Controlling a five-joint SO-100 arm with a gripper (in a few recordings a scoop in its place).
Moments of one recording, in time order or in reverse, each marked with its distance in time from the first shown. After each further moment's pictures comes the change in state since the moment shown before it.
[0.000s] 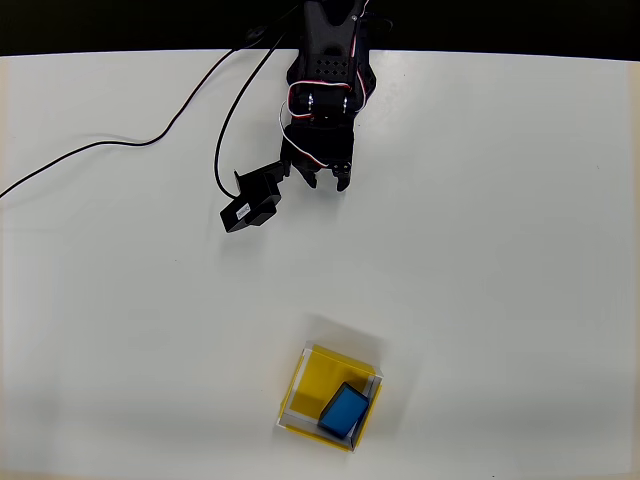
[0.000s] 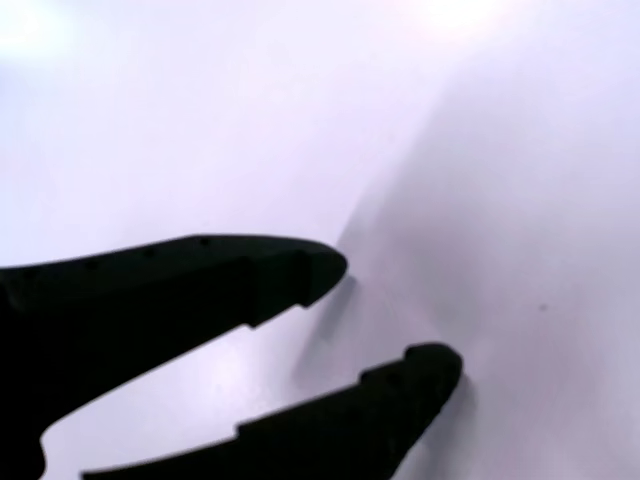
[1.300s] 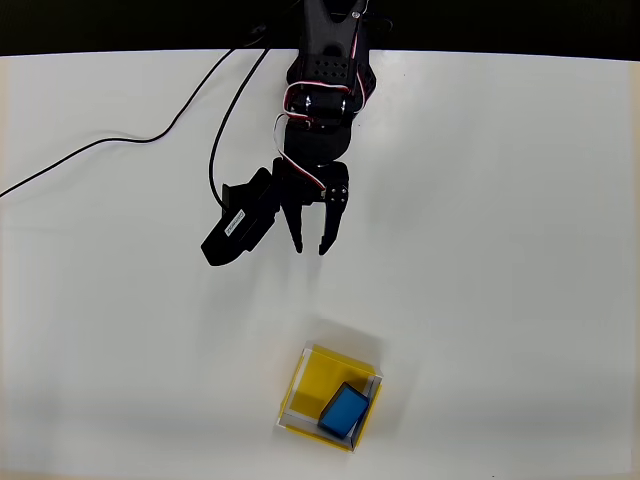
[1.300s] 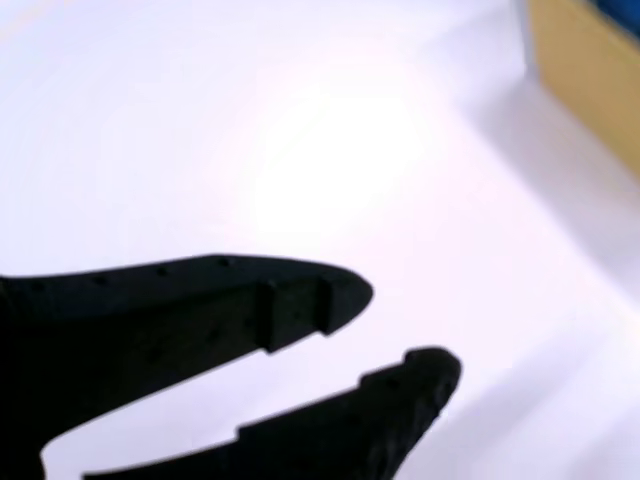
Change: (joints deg) arm 2.5 -9.3 -6.5 -36.8 -8.5
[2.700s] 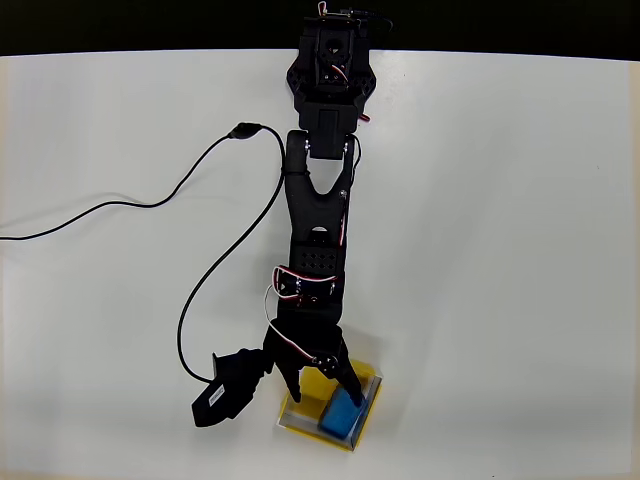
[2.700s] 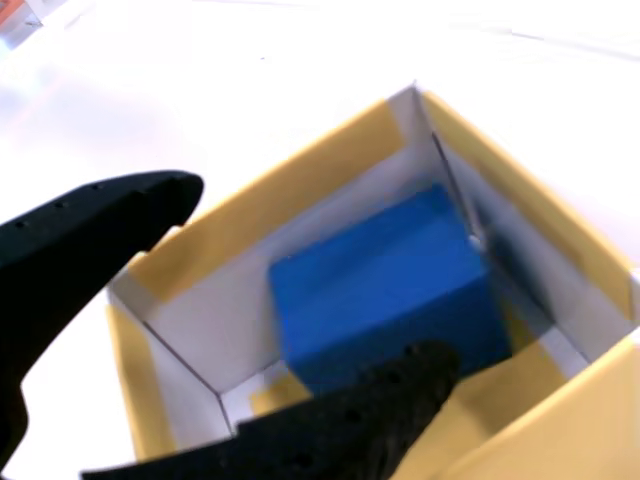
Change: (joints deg) arm -3.9 -112.9 -78.6 -36.1 12.6
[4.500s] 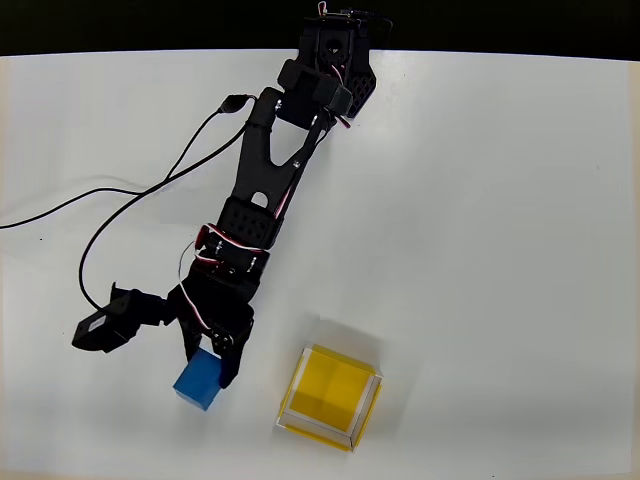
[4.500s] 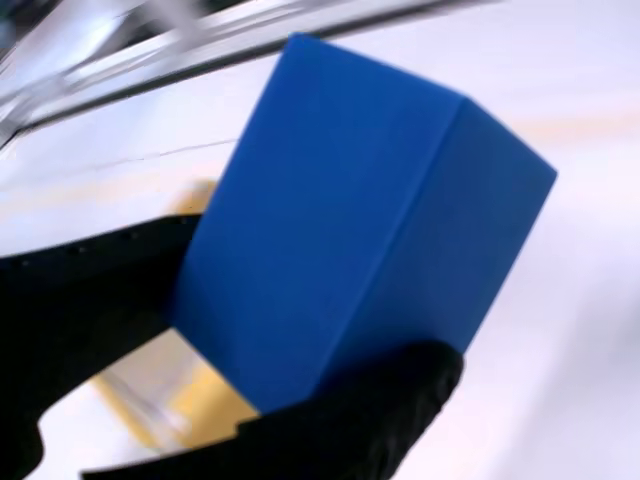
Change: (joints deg) arm 16.3 13.6 -2.7 18.3 6.9
